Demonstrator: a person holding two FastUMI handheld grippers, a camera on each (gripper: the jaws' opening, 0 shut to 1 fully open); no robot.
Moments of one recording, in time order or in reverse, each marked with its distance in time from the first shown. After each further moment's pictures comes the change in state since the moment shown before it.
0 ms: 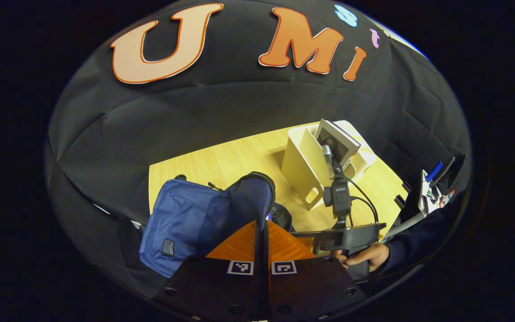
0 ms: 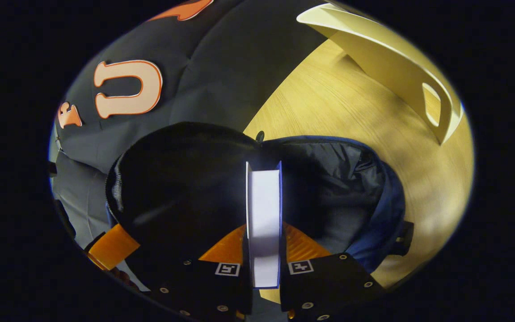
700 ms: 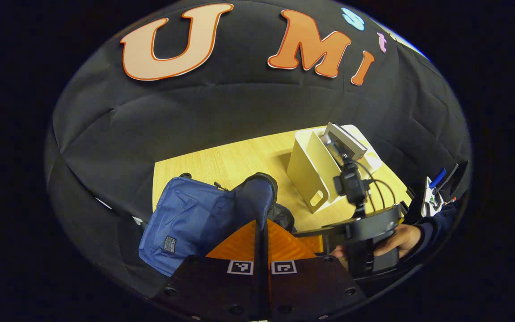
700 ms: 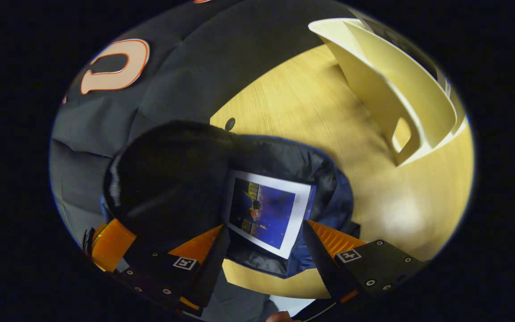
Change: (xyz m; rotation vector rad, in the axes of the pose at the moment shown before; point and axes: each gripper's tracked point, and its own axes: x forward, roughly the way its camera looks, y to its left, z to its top) left arm 0.002 0.006 -0.003 -0.051 -0.022 0.043; right arm -0.062 -0.034 0.026 -0.186 0.084 -0.292
